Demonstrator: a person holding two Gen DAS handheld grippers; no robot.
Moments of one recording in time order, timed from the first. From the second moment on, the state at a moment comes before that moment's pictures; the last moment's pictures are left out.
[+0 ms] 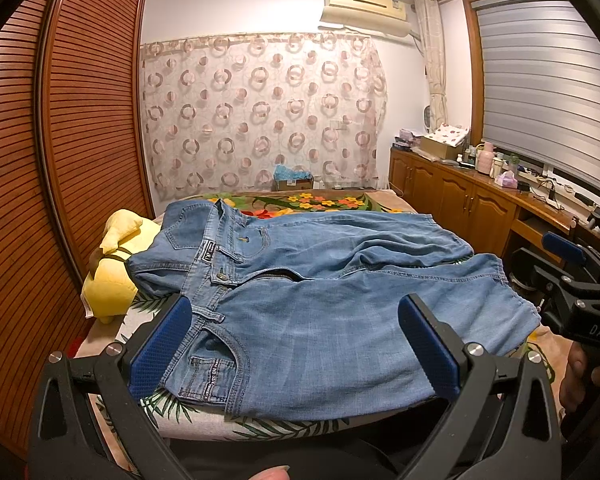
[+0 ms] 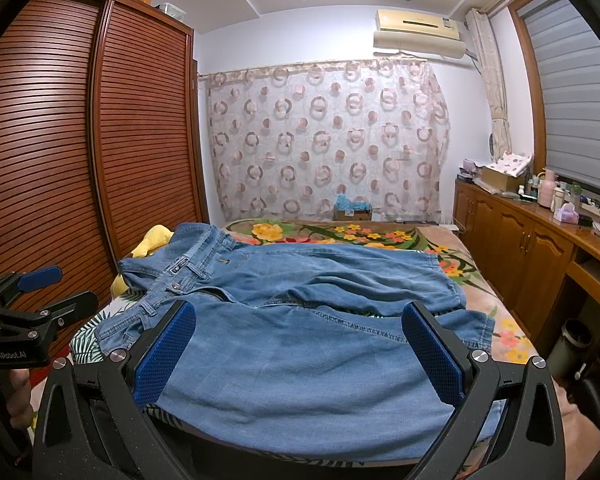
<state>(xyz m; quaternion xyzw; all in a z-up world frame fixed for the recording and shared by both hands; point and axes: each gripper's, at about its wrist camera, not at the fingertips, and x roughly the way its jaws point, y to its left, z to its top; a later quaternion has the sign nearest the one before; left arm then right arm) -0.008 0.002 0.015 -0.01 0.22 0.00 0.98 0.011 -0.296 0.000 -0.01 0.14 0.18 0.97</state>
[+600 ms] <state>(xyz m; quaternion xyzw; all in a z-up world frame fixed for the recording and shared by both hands) -0.008 0.001 0.015 -0.01 0.22 0.00 0.98 0.011 -0.294 -0.001 -0.01 0.14 0.18 0.97</state>
